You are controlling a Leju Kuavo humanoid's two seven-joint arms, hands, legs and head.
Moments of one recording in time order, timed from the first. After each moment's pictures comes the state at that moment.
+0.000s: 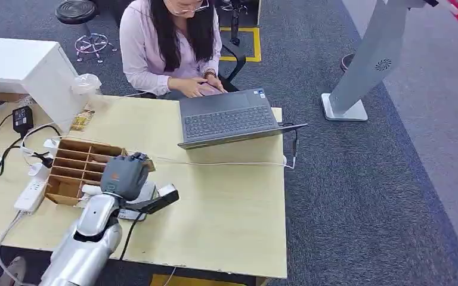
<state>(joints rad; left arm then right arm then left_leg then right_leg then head) -0.51 0.01 -0.45 -0.93 -1.32 0.39 -0.01 -0.11 -0.09 1.56 -0.11 -1.14 -0.18 0.02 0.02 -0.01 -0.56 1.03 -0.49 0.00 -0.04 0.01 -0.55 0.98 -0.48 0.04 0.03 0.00</state>
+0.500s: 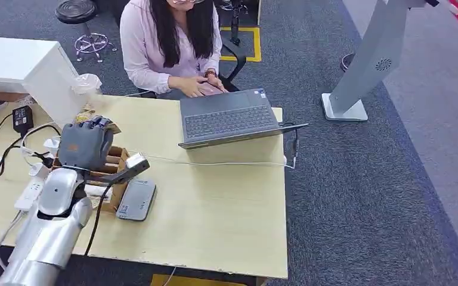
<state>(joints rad) -0.60 0.07 -0.35 -1.01 -1.39 0.46 -0.03 -0.12 -0.09 1.56 -0.11 -1.11 -0.16 0.02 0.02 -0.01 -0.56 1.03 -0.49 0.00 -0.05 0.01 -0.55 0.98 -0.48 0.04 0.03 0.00</state>
